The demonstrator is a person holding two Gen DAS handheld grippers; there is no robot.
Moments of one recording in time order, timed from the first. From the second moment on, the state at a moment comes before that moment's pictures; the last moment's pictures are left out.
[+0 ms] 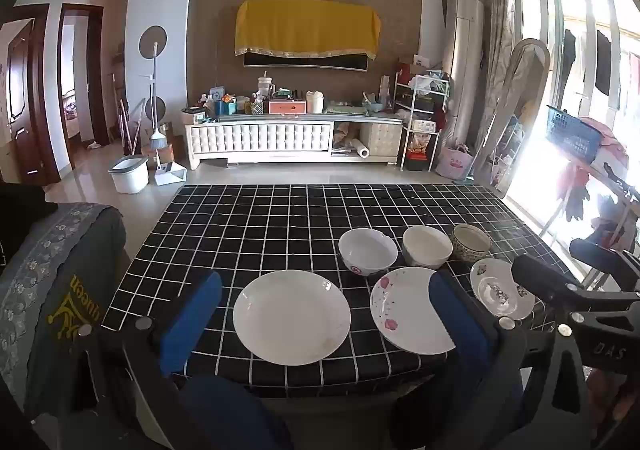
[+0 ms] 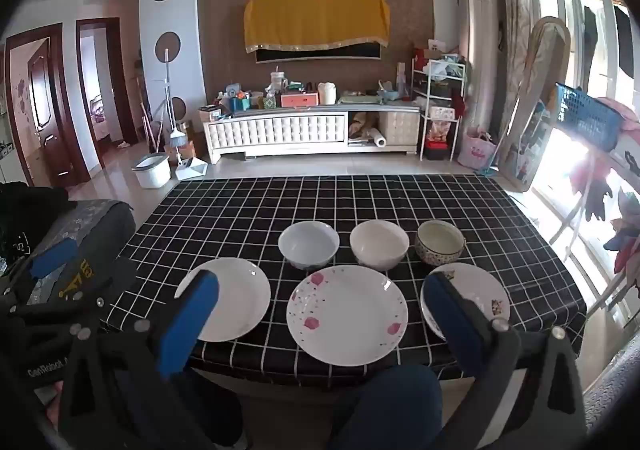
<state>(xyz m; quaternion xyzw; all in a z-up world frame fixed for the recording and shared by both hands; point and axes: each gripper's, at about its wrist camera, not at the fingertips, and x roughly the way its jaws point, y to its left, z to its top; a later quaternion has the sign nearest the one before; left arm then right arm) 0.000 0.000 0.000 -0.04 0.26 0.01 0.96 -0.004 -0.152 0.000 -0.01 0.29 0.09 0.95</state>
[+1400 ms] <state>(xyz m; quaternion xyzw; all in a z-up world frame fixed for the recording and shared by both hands) 0.002 0.001 -0.008 -0.04 0.28 0.01 0.96 -0.004 -0.154 -0.002 -0.01 0.30 0.09 0.95</state>
